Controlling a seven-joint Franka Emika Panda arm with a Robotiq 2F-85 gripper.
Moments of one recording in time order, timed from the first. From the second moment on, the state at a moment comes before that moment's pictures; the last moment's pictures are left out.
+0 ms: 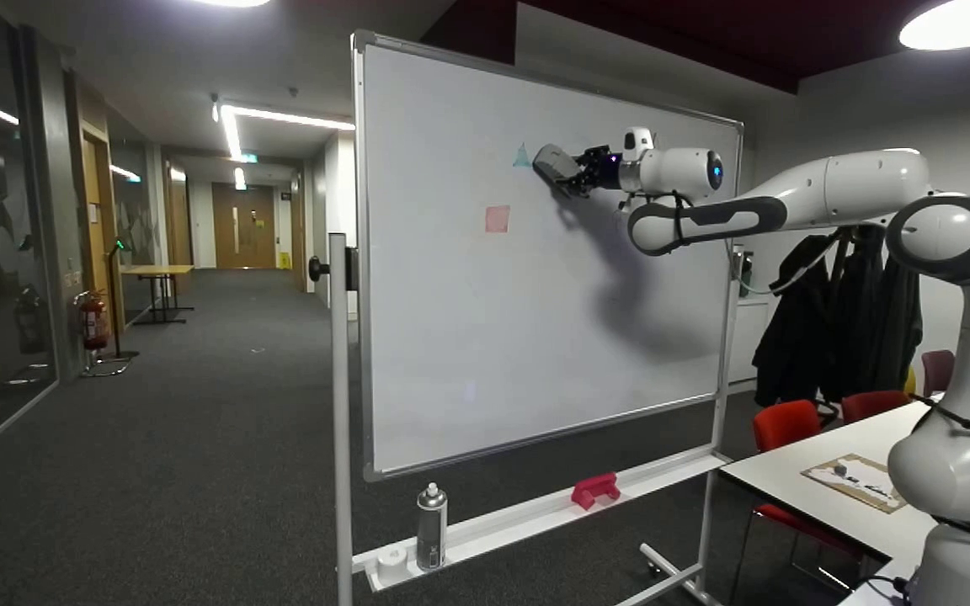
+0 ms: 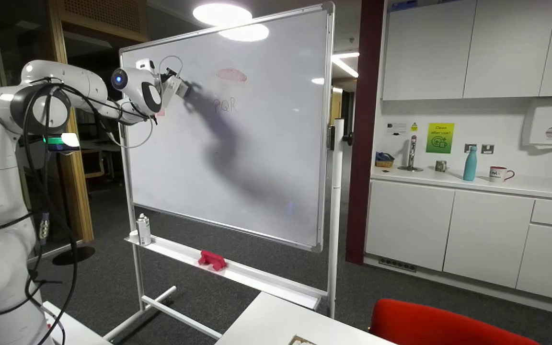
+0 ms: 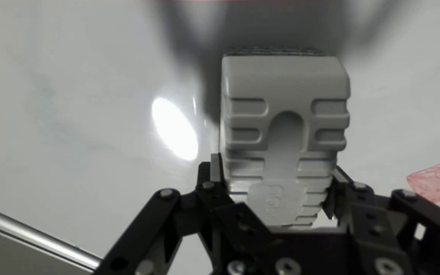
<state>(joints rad) -0.51 0.03 0.70 -1.66 -0.40 3.36 -0.58</state>
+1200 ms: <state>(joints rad) -0.25 -0.06 0.36 -1.66 -0.46 3.19 -0.31</state>
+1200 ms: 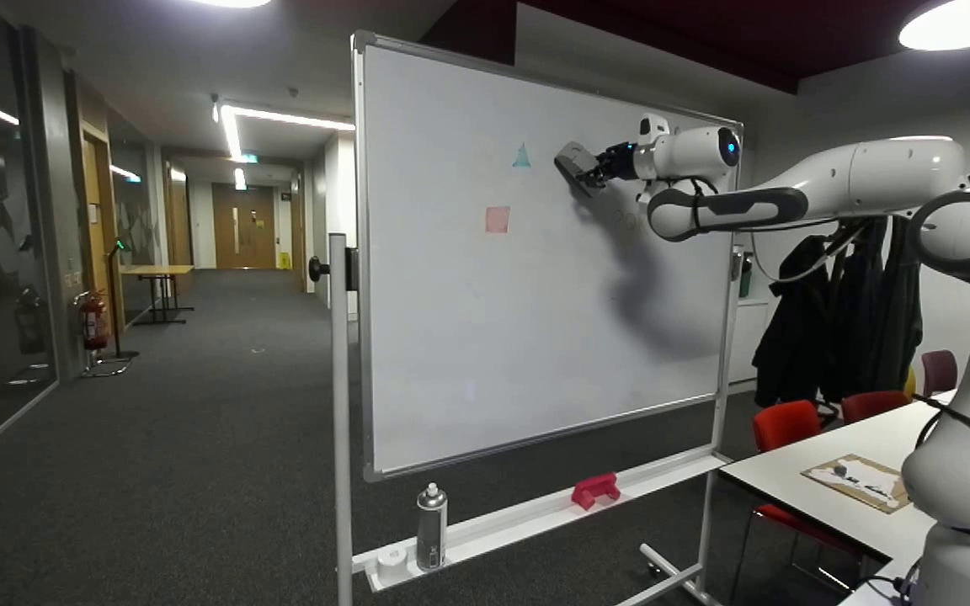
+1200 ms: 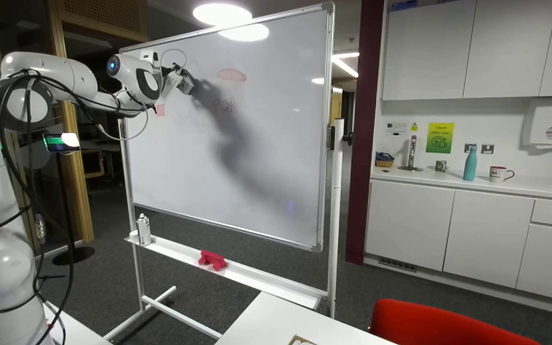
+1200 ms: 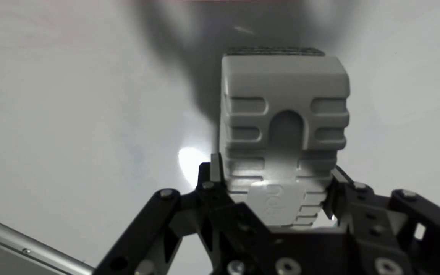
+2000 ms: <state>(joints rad) -0.25 -0.05 0.38 -1.67 -0.61 3.19 -0.20</state>
